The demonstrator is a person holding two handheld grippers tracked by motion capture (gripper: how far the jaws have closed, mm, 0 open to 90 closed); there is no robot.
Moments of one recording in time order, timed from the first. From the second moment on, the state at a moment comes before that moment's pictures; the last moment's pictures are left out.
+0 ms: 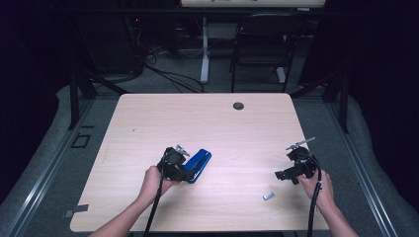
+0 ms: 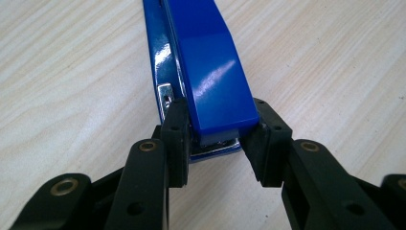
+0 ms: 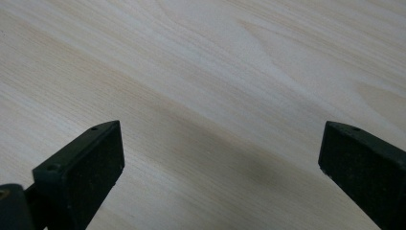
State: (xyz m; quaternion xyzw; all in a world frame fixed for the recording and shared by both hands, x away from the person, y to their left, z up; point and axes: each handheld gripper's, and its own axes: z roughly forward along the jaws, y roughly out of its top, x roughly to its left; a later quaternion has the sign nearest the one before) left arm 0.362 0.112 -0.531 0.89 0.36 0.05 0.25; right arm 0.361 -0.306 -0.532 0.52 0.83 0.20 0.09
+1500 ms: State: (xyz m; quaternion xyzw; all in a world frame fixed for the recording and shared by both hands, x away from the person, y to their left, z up) left arm 0.335 0.131 -0.518 0.88 0.38 0.02 0.28; right arm 0.360 -0.304 -0.532 0.52 0.83 0.20 0.09
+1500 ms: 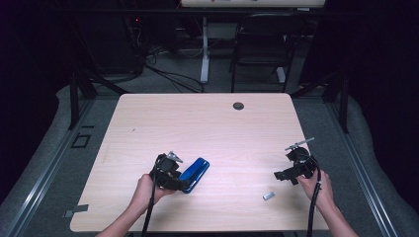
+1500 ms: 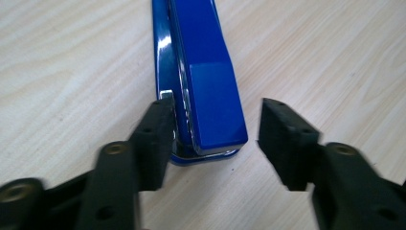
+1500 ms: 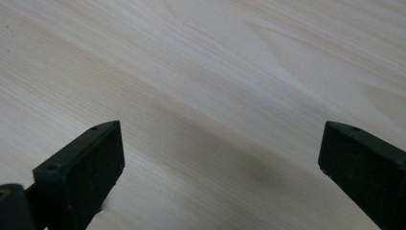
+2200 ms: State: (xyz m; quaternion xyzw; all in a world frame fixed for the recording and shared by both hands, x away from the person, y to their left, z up) left arm 0.357 0.169 -0.526 0.86 0.44 0.07 0.27; right arm 0.361 -0.303 -0.532 0.52 0.83 0.20 0.09
